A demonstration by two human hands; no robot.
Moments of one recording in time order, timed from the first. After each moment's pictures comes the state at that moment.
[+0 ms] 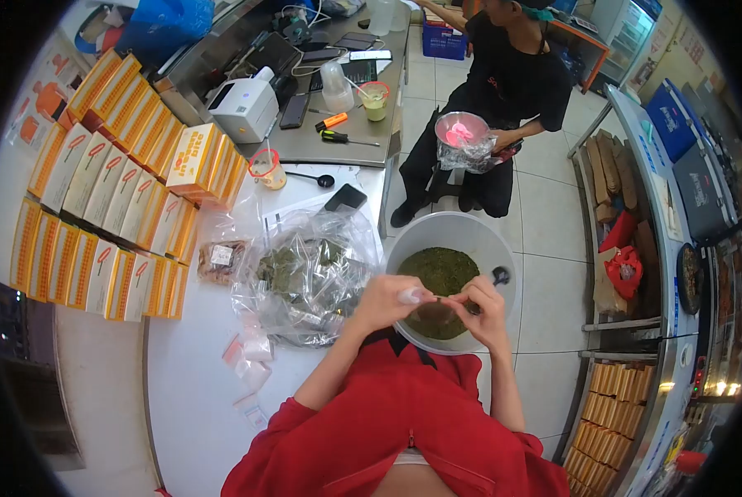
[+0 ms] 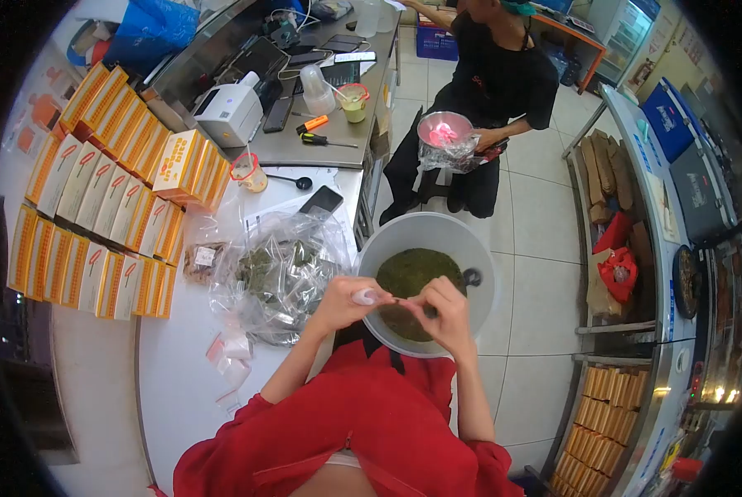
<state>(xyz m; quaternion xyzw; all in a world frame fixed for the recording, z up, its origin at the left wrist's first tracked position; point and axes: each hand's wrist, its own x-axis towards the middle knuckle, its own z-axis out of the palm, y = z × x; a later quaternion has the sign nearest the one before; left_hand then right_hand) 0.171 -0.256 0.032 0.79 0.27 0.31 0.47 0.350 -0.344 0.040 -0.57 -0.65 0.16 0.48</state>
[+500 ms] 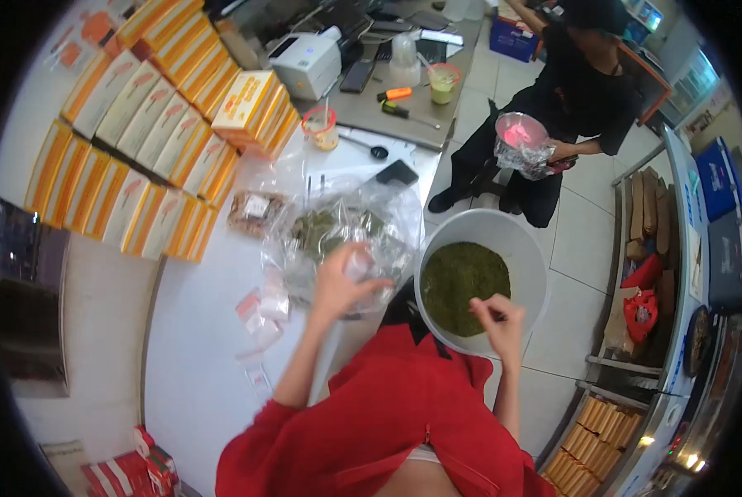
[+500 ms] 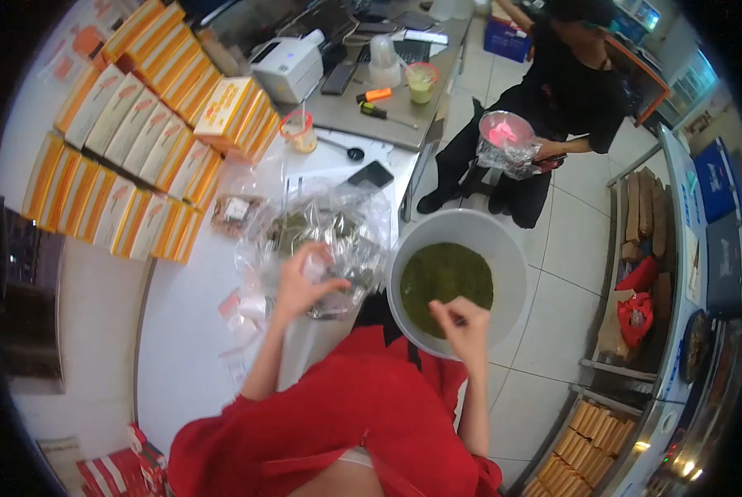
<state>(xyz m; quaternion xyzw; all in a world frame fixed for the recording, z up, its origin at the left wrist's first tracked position) 0.064 -0.259 0.022 0.73 0.50 0.37 0.27 0.331 -0.351 0.032 -0.64 -0.54 0.33 0.44</state>
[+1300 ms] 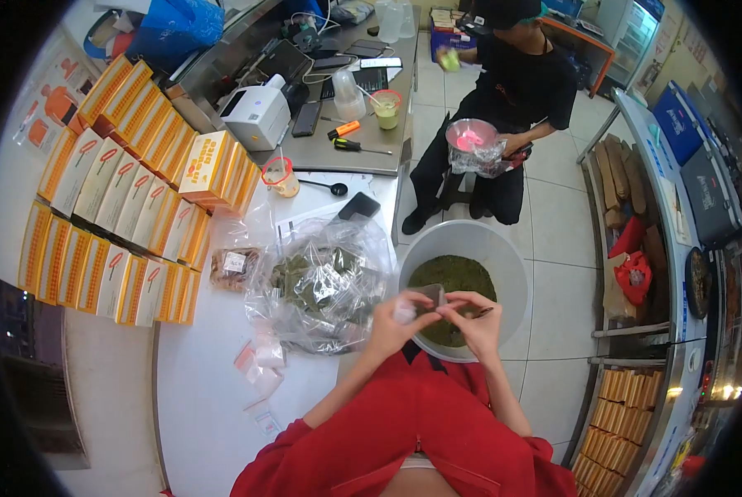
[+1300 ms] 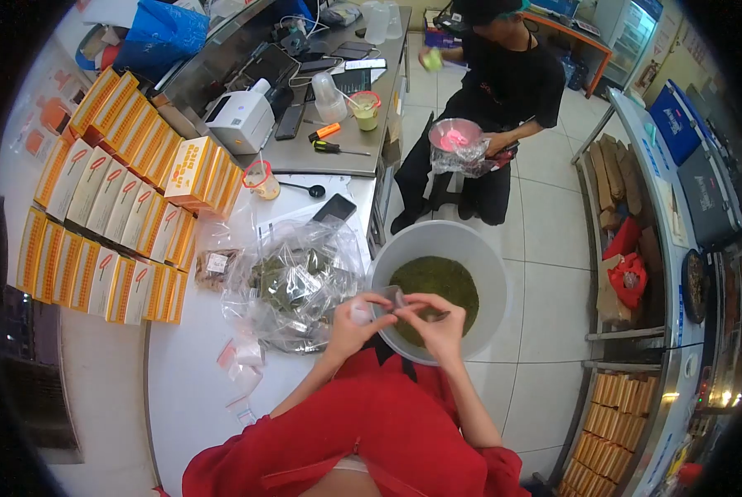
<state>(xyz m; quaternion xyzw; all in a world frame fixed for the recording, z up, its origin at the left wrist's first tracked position) 0.162 -0.289 0.021 0.63 0.35 0.42 0.55 0.312 -0.343 0.036 -0.60 -0.36 0.40 0.59</state>
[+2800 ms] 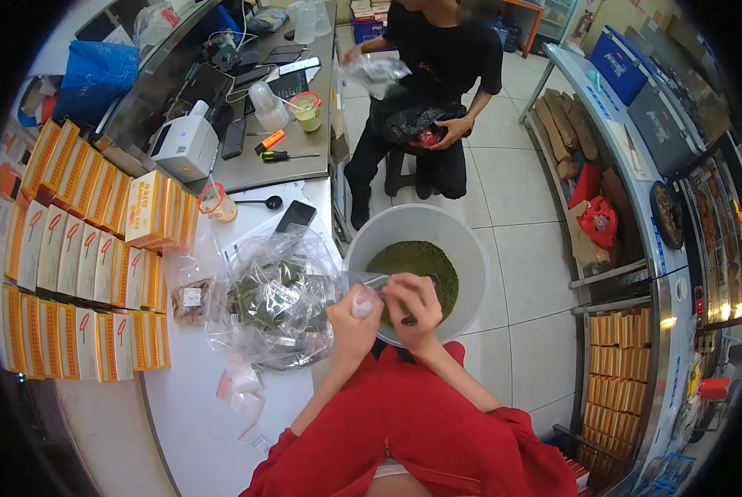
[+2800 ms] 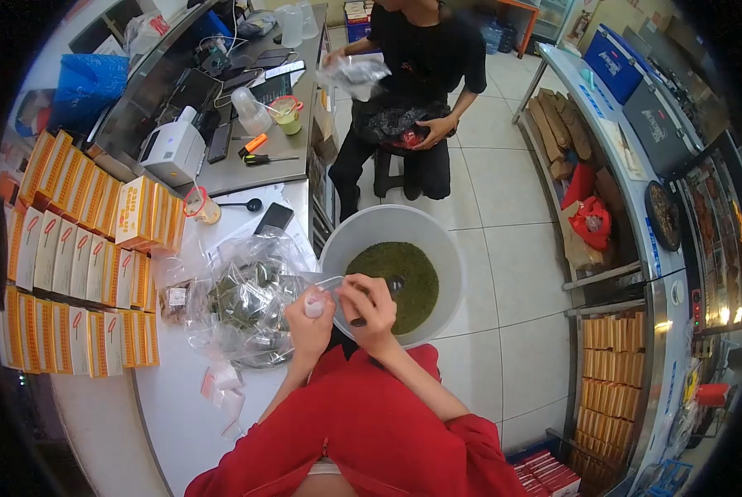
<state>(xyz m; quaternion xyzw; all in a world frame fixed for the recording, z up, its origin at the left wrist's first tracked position) 0.186 -0.293 0.041 0.68 0.48 0.37 0.41 0.288 -0.329 0.023 -0.60 -0.51 -0.06 0.61</state>
